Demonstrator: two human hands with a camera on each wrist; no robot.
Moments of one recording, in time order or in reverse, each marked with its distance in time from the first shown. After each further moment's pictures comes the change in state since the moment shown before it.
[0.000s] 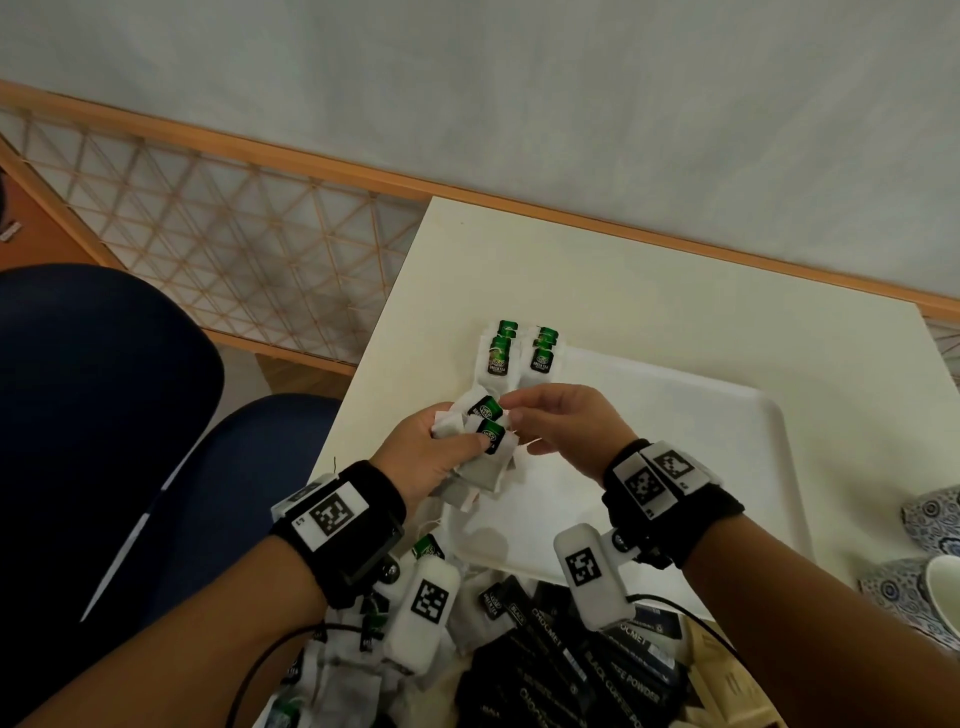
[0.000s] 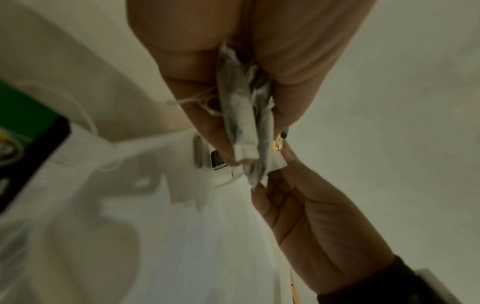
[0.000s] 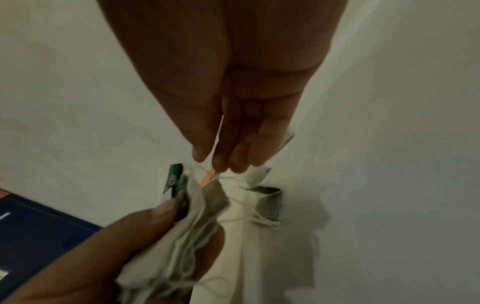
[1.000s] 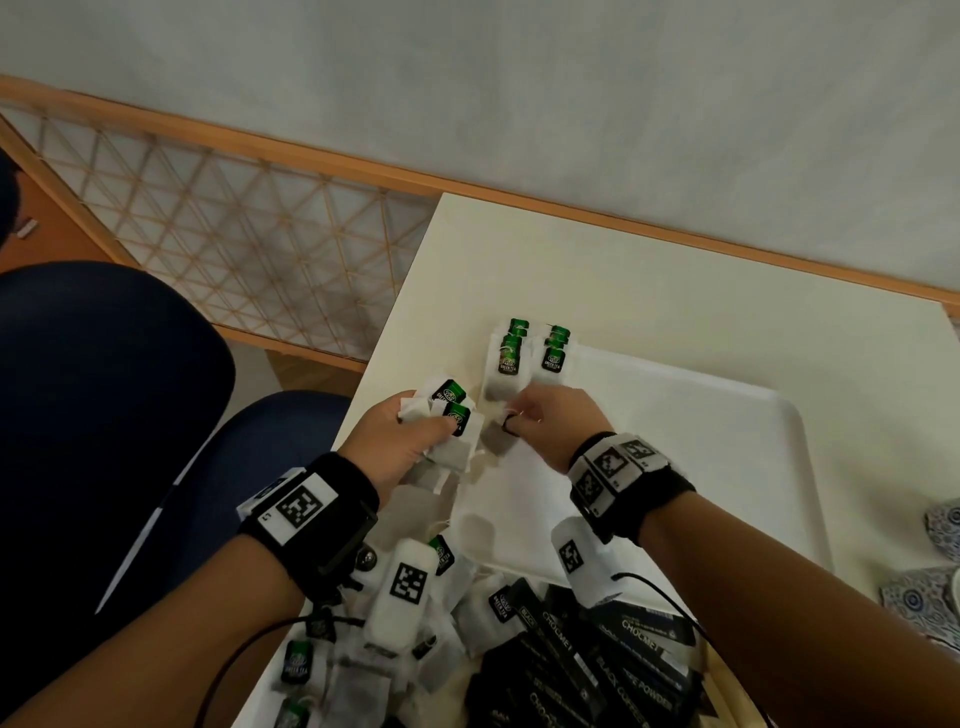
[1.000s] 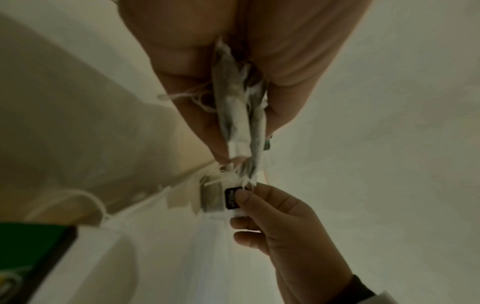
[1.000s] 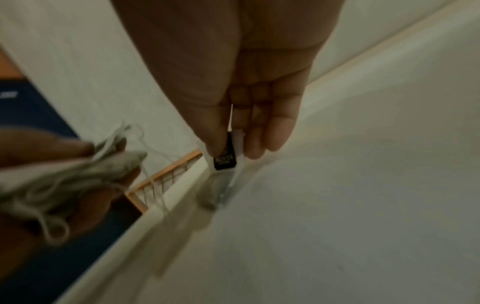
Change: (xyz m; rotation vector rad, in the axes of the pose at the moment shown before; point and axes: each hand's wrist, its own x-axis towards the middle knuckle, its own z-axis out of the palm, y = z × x) left_hand 0.002 0.007 -0.027 0.004 0.178 0.046; right_hand 0.024 0.002 0.015 -0.812 0.058 -0.005
